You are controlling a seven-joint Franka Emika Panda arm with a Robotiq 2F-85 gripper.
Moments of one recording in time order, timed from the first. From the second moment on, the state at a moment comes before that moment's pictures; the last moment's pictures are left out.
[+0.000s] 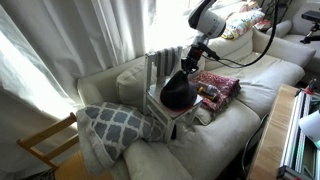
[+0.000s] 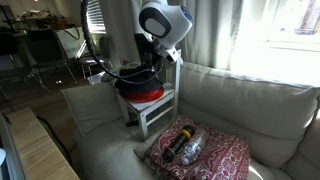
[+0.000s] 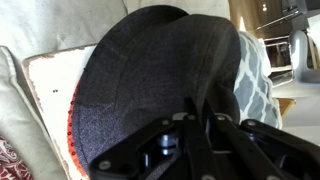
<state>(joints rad) -0.15 0.65 -0.01 -1.88 0.91 2.06 -0.42</state>
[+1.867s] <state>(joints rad) -0.05 -0.05 -0.01 -2.13 0.40 1.97 0.18</state>
